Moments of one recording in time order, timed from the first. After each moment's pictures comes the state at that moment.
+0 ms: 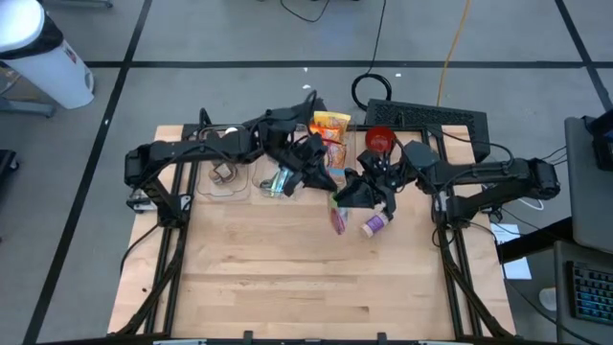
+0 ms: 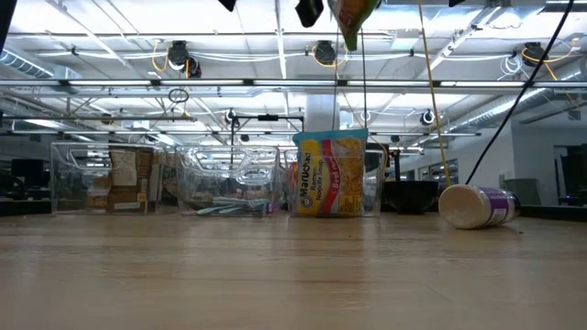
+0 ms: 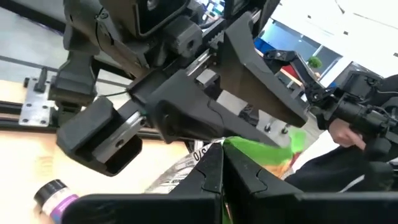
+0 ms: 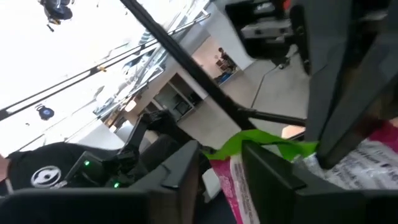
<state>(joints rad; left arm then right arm) 0.22 1.68 1.52 0.00 0.83 -0.35 -0.08 1.20 0.90 0.50 -0.55 0.85</state>
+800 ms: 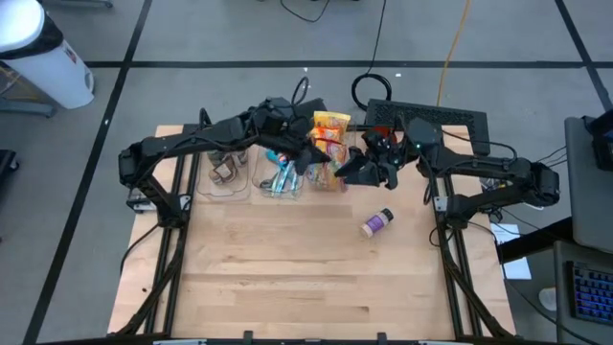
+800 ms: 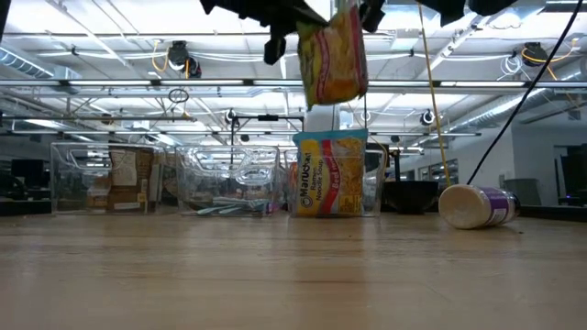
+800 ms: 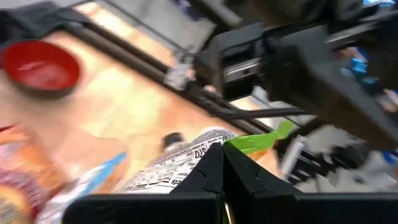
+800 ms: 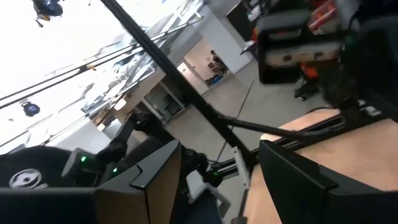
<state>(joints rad) 0.32 1.63 1.52 -0.28 0.47 -0.42 -0.31 1.19 0.90 0.49 -0.76 0.82</state>
